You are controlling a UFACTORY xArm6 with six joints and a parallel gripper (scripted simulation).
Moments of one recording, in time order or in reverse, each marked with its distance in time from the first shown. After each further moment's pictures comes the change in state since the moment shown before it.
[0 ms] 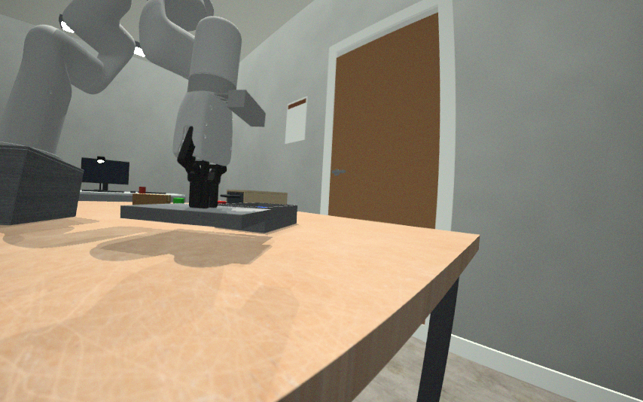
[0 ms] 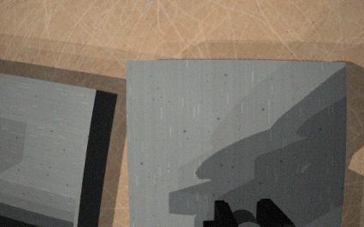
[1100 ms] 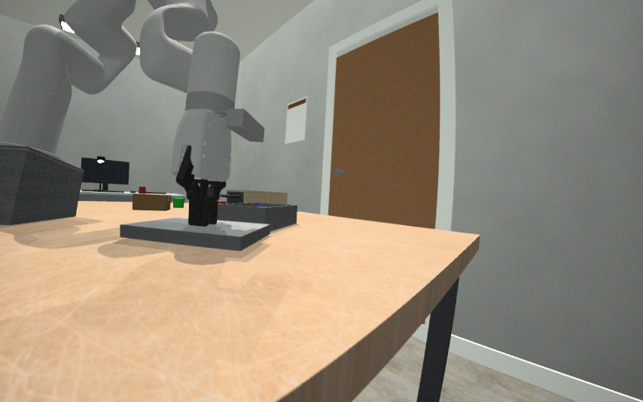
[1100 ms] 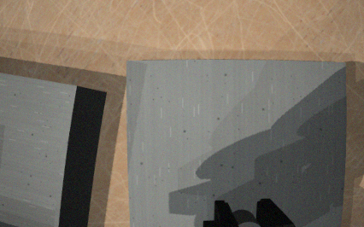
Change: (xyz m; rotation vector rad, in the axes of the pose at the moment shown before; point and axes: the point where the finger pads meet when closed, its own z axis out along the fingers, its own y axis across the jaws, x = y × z) arm 0.000 0.000 0.028 0.000 0.000 0.000
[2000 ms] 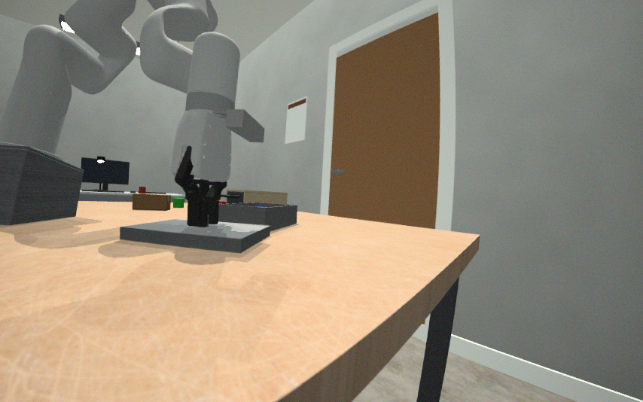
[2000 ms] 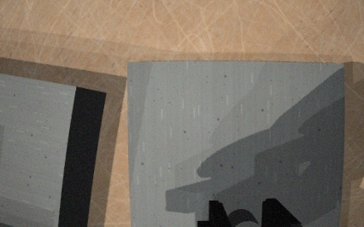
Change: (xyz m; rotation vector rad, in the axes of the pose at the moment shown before) arm 0.000 0.000 0.001 0.000 0.001 0.000
